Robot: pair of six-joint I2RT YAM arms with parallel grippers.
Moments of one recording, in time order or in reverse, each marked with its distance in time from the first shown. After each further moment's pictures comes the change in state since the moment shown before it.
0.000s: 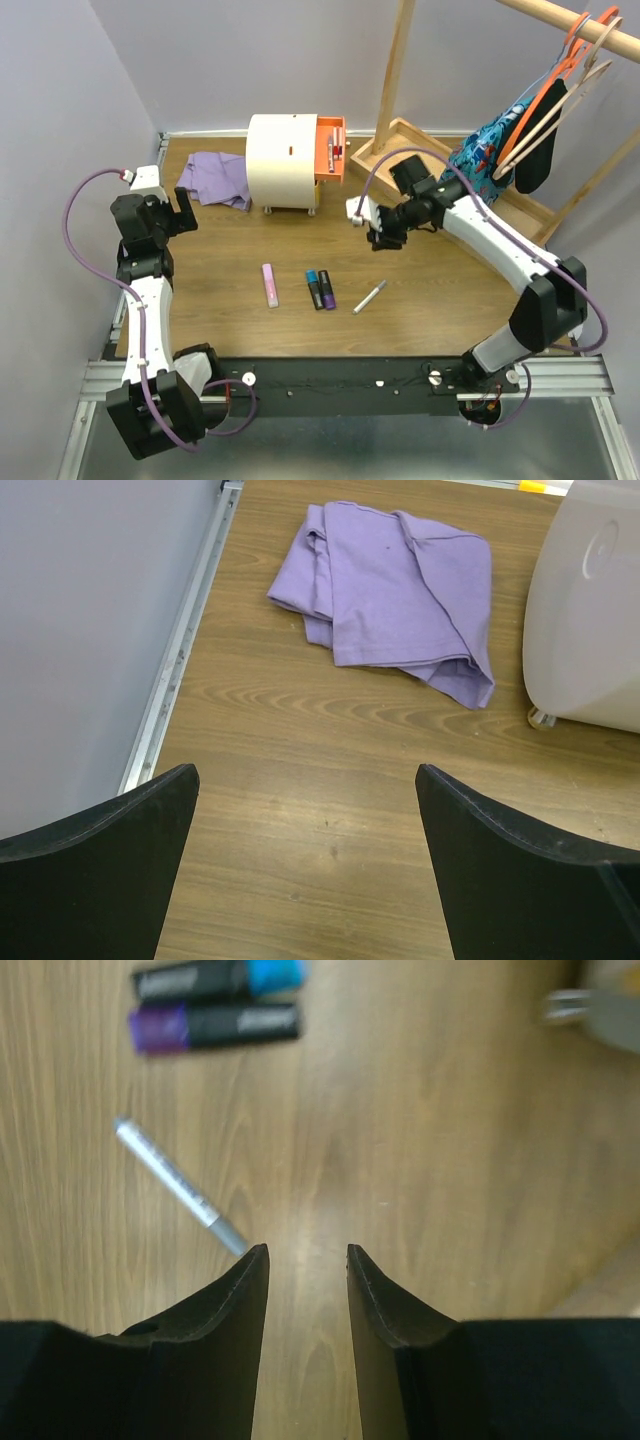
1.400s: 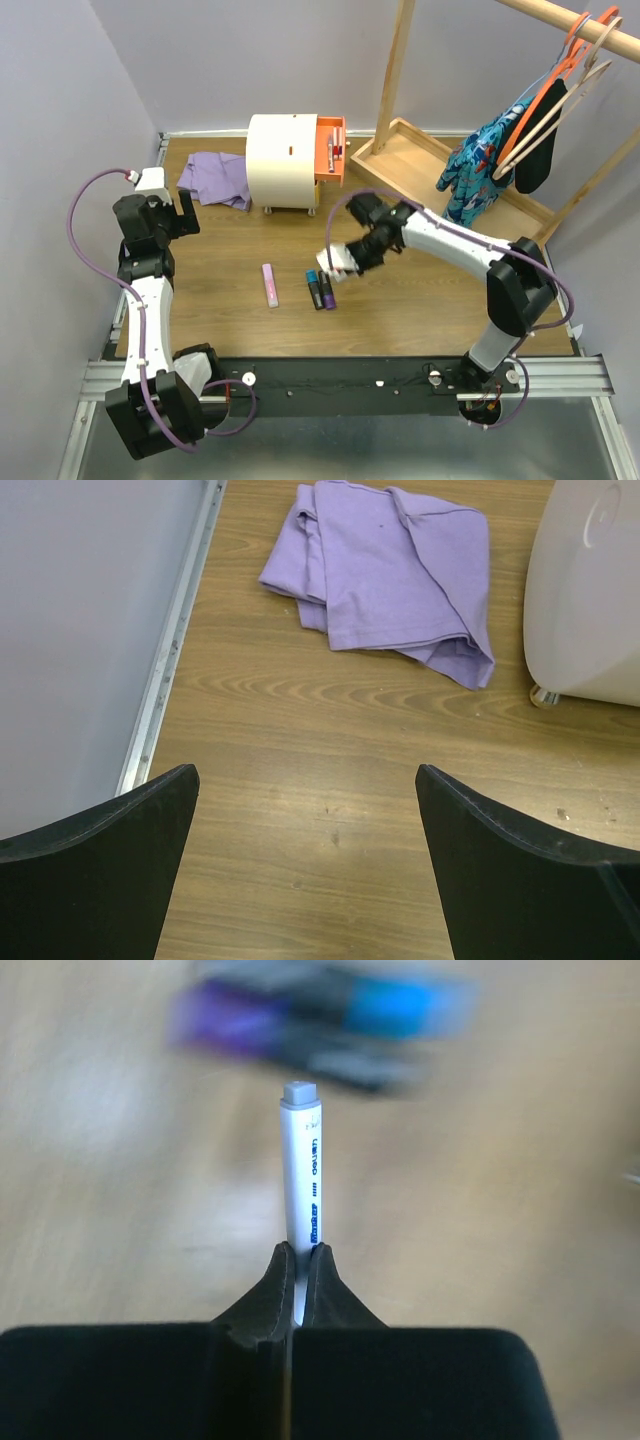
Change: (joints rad) left arm -0.016 0.000 -0.003 -0.030 0.006 0.035; right arm 0.226 0.157 -0.161 0.056 0.162 -0.330
